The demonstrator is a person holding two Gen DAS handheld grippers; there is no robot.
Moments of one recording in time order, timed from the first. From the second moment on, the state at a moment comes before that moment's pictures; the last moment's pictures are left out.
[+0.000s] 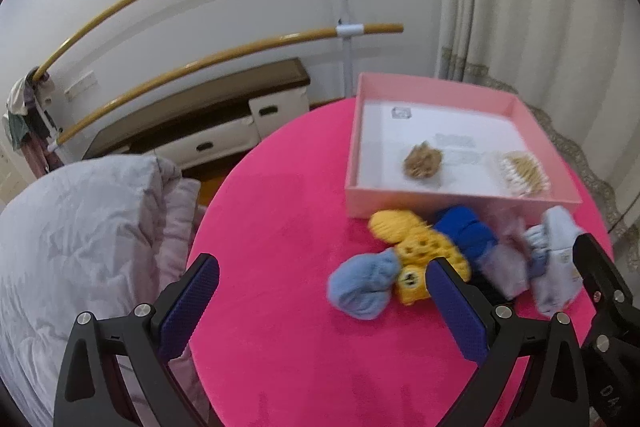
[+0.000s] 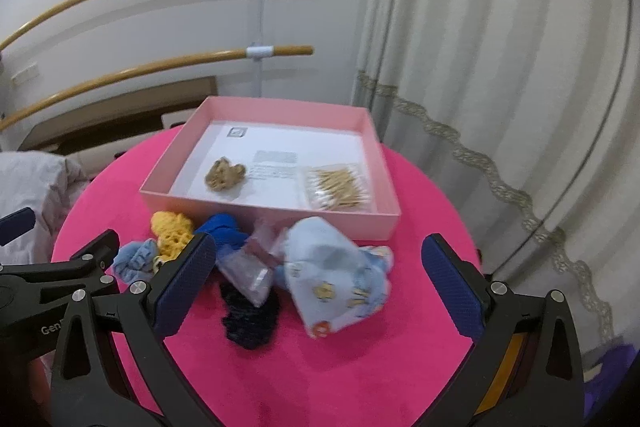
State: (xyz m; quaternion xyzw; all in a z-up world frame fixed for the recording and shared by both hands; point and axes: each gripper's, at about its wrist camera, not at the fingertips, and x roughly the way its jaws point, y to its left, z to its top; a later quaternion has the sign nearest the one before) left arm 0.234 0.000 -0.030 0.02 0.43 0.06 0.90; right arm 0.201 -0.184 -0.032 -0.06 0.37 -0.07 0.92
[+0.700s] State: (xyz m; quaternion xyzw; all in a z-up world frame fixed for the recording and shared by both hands) left arm 0.298 0.090 -0.105 -0.05 0.50 0.07 0.86; right arm 0.260 -0.103 -0.100 -0.11 0.47 0.06 0.87
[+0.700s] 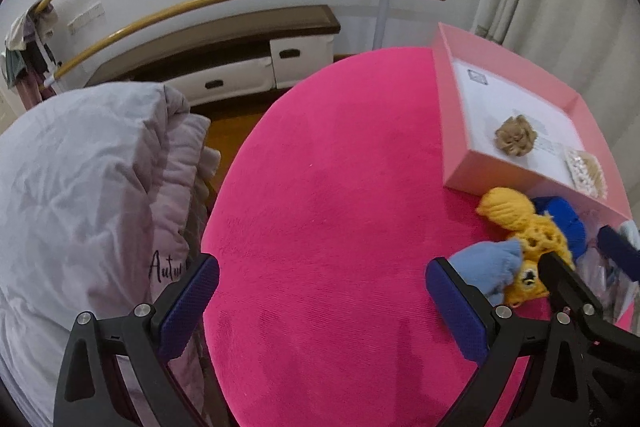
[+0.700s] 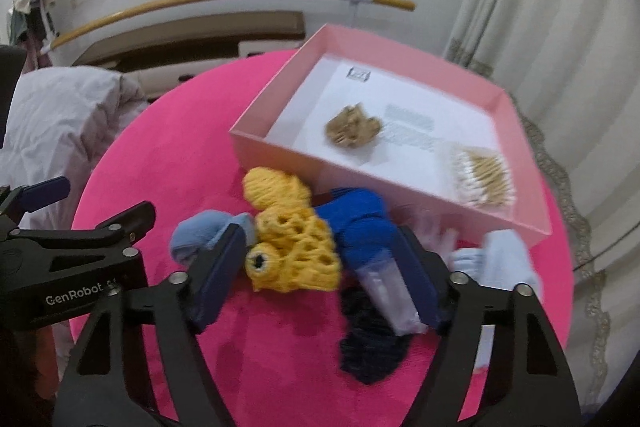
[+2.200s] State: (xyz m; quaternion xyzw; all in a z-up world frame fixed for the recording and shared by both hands) left arm 0.293 0.015 -0.106 -0.04 0.51 -0.06 0.86; right arm 0.215 -0.229 -0.028 0.02 0.38 -0.03 0.92
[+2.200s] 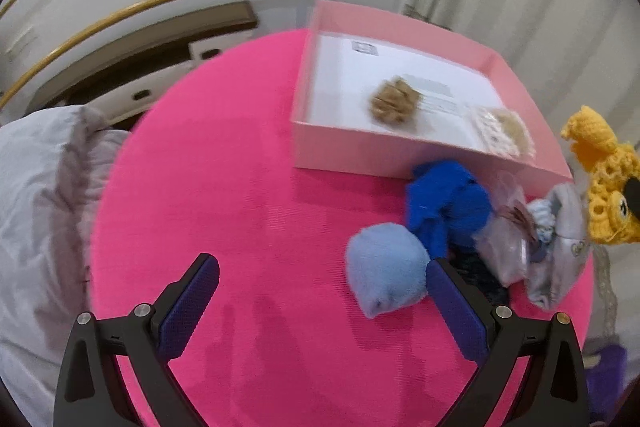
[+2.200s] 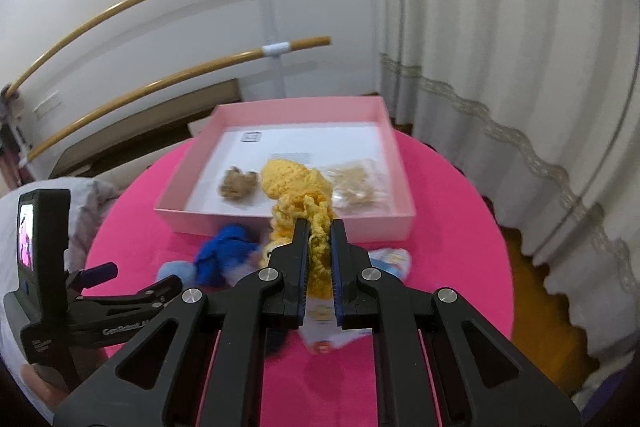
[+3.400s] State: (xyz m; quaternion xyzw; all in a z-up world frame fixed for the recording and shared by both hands) left arm 0.308 -0.006 -0.115 -0.01 0.51 -0.04 0.86; right arm 0.237 -0.326 -0.079 0.20 0.45 -0.05 0.87
